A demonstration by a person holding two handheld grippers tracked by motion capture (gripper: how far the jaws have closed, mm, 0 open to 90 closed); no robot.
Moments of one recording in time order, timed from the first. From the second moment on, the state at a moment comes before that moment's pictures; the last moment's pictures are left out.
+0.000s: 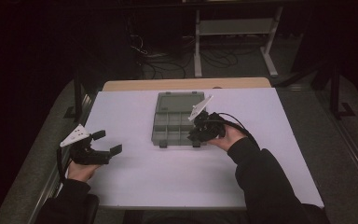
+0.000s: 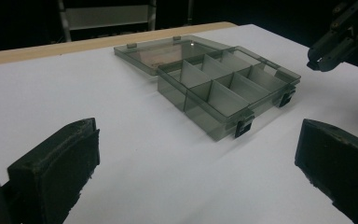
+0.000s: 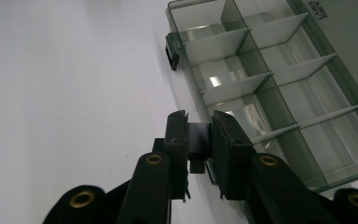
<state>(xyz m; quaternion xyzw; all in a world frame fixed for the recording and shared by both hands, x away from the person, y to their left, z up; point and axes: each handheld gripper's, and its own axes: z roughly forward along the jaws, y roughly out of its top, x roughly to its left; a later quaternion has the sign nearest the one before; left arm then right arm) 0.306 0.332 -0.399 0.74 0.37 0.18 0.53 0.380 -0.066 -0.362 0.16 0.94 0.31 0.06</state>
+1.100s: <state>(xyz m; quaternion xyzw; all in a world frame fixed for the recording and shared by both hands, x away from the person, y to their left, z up) 0.306 0.332 -0.399 0.74 0.37 0.18 0.53 0.414 -0.053 -0.376 0.18 0.93 0.30 0.08</state>
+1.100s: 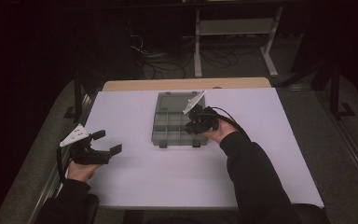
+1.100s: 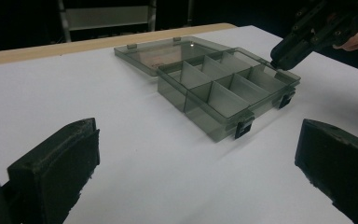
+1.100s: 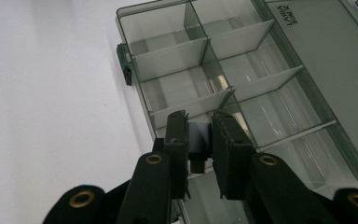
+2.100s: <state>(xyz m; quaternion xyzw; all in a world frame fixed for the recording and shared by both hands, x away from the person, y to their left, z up) 0.306 0.330 -0.399 0.74 0.37 0.18 0.53 0.435 -0.041 -0.409 0.19 0.94 0.29 0.06</state>
